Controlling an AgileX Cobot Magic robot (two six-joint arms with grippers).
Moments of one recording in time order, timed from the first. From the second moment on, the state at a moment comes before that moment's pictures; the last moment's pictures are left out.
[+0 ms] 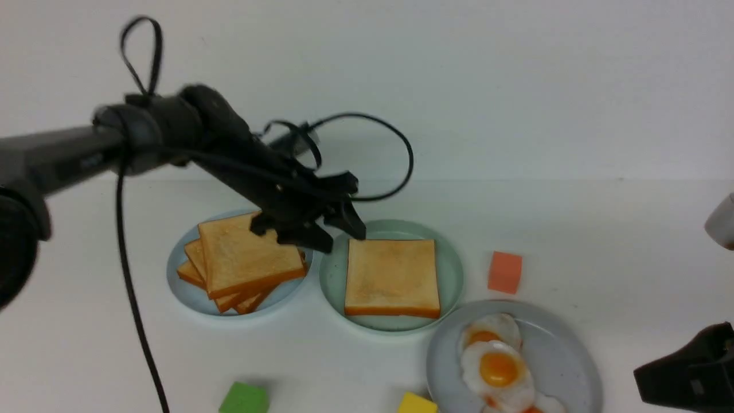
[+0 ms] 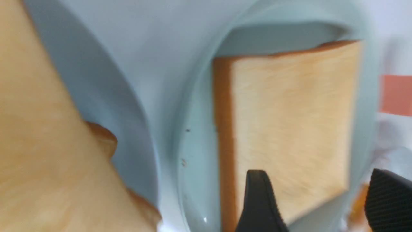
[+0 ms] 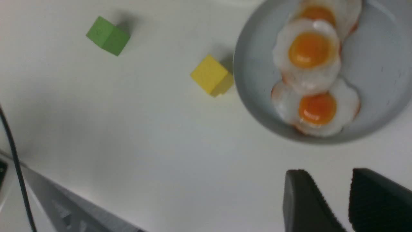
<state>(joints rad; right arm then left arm) 0.25 0.92 -0.82 0.46 1.04 -0.14 -0.22 2.12 -1.72 -0.72 0.94 0.20</state>
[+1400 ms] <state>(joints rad) 0.01 1.46 -0.89 0.88 0.92 -0.72 -0.60 1.18 -1.01 -0.42 0.79 0.29</state>
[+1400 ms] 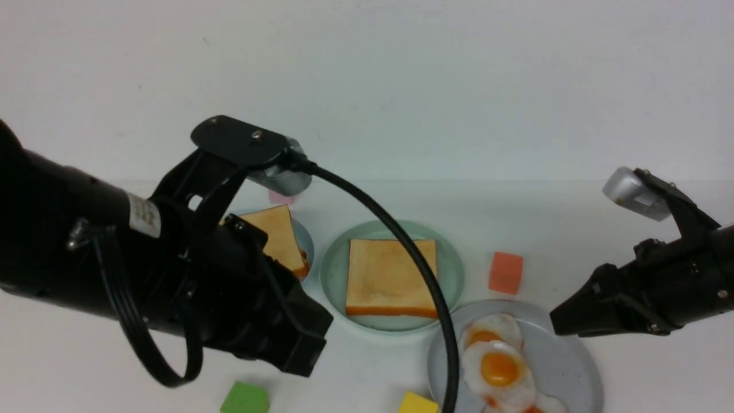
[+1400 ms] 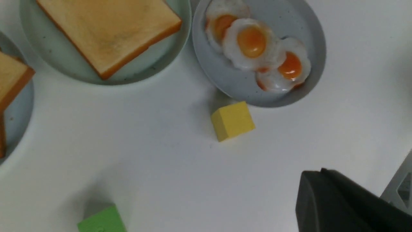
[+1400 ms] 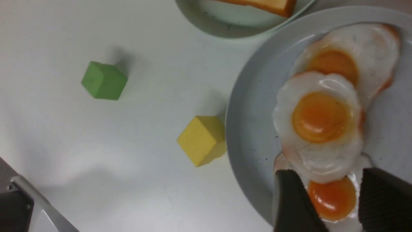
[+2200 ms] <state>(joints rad) 0.01 1.47 -0.89 0.98 0.88 -0.81 -0.60 1.10 -0.90 -0.56 0.74 0.41</state>
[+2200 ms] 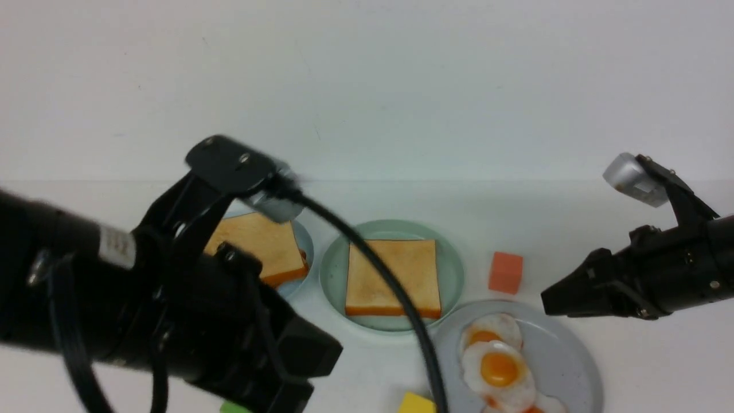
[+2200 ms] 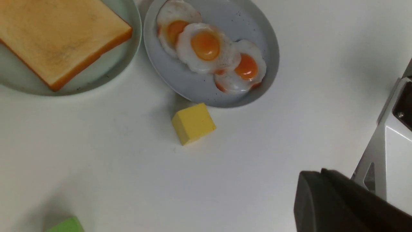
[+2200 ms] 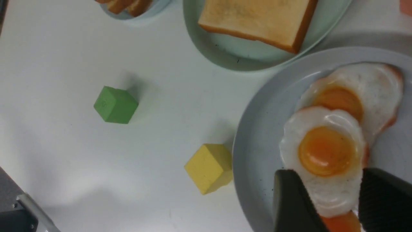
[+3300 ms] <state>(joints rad) 0.01 1.47 -0.89 1.03 0.88 -0.87 -0.60 1.08 -0.80 -0.66 0.59 0.41</state>
